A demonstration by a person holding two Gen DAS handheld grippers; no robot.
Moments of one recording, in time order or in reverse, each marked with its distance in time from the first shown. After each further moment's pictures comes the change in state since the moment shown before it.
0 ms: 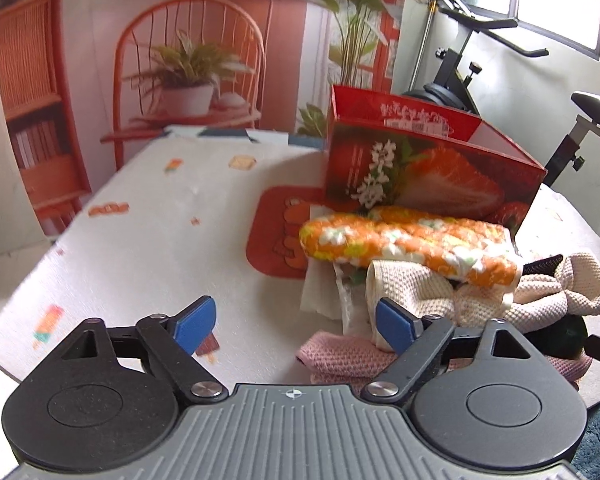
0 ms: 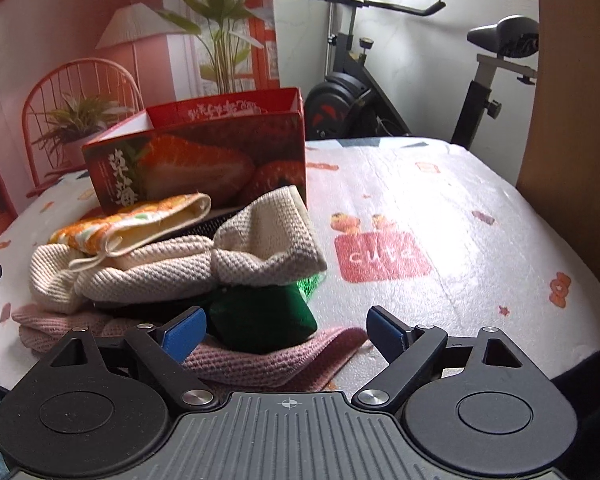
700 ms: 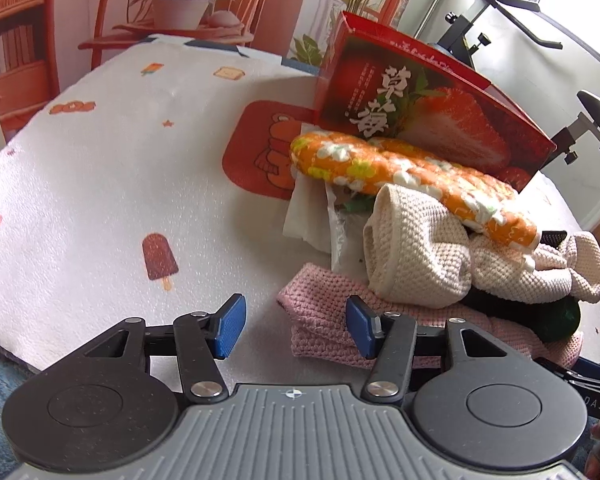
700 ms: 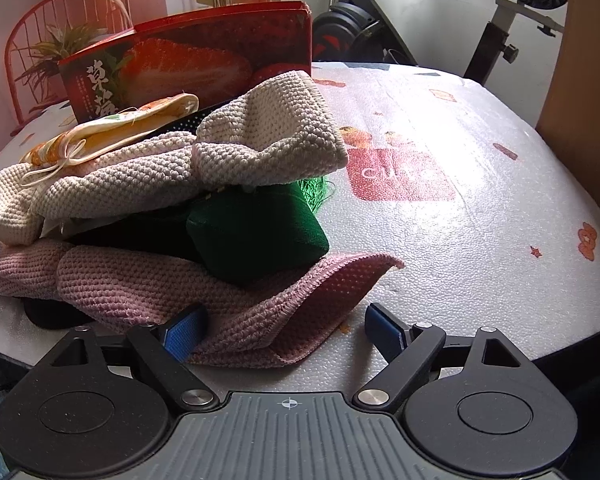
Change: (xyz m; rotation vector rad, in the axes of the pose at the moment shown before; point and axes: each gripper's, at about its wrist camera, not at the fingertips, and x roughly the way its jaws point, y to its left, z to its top) left arm 0.046 0.018 -0.030 -0.128 0.183 -0.138; right arm 0.048 0.002 -0.023 -0.033 0.204 -0.020
